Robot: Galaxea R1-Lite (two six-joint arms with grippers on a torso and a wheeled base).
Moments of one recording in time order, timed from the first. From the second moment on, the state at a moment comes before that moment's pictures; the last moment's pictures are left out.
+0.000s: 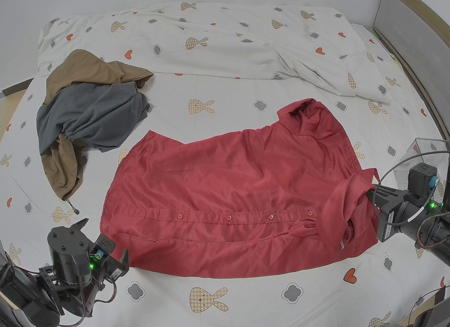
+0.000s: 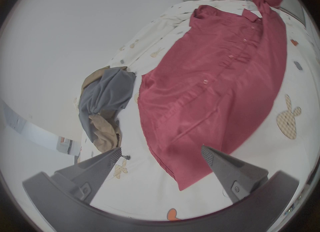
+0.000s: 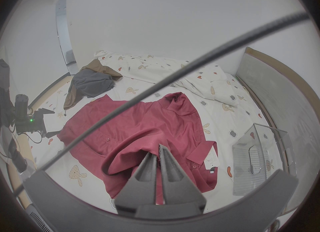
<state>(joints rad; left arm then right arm) -0.57 1.68 -0.07 -1.11 0.65 0.50 0.76 1.23 -0.57 -0.28 -0.54 0.04</state>
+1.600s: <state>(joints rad) -0.36 1.83 -0.26 -1.08 0.03 0.62 0.83 0.97 -0.48 -0.01 -0.28 0.05</state>
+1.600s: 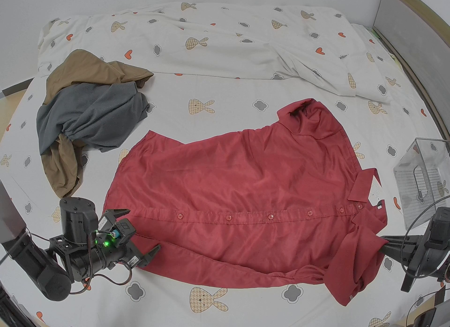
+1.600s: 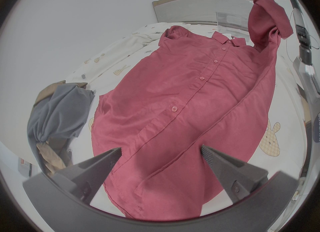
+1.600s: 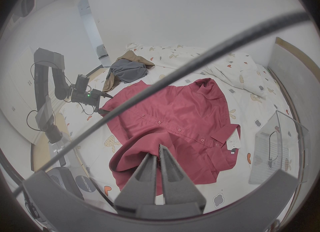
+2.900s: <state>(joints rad) -0.31 1.76 -0.21 -1.00 -0.08 0.63 0.83 1.02 -0.51 -0.01 -0.28 0.09</state>
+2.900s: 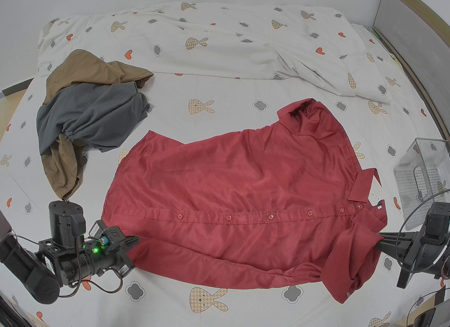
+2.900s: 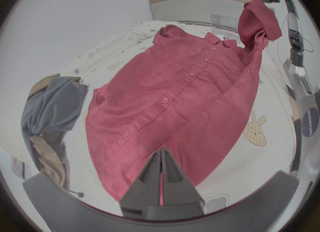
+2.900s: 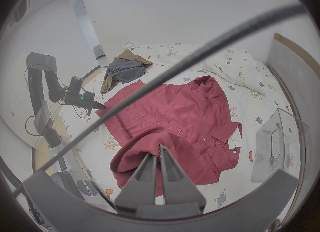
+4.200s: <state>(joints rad) -0.22 1.87 -0.27 -0.99 -0.15 0.60 0.80 1.02 -0.51 -0.01 -0.28 0.11</state>
